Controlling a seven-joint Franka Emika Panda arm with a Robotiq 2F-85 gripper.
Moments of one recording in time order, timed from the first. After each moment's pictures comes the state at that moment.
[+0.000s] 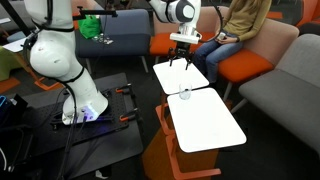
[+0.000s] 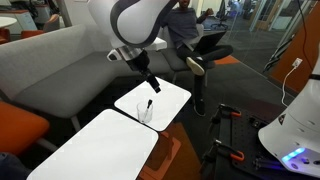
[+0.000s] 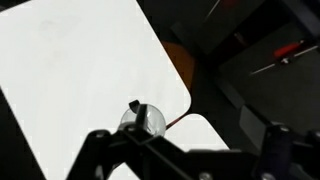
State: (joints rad) arm 0.04 0.39 0.10 -2.00 -0.31 1.99 -0.58
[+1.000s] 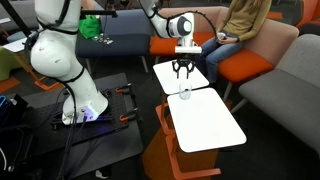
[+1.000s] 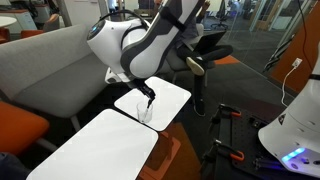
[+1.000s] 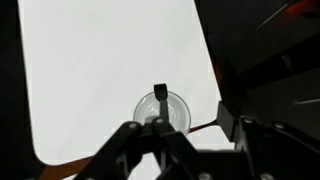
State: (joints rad) arm 0.06 0.55 0.11 -1.98 -0.54 2.15 -0.65
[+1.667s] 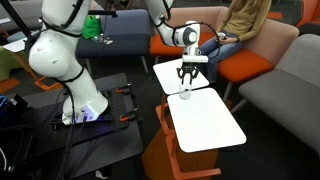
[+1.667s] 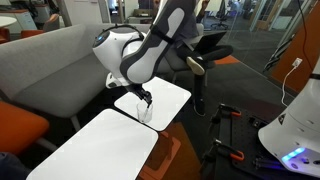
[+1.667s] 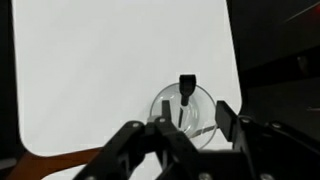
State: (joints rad) arm 0.00 0.68 0.11 -1.89 -0.53 2.23 -0.81
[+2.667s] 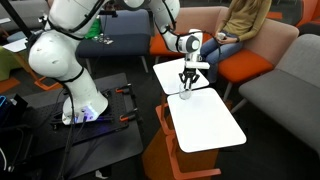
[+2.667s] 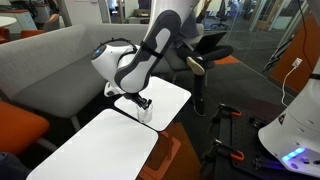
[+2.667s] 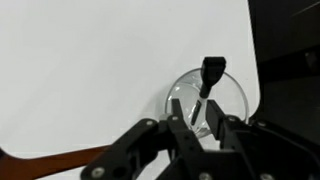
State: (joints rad) arm 0.00 0.82 0.11 -1.75 -0.51 2.21 -0.86
